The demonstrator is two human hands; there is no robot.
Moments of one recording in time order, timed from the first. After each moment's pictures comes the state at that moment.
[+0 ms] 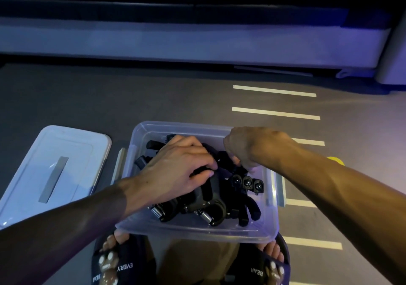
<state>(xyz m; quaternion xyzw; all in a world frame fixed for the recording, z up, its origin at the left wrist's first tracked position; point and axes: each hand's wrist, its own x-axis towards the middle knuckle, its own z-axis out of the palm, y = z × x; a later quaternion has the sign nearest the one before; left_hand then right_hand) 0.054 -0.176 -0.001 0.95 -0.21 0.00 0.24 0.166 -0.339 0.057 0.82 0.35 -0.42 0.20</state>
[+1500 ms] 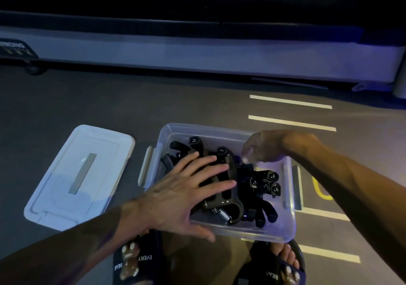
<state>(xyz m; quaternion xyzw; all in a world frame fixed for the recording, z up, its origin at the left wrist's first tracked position) -0.009 -0.152 0.007 0.94 -0.28 -0.12 0.13 0.181 -0.348 0.033 0.83 0.31 -0.45 0.09</state>
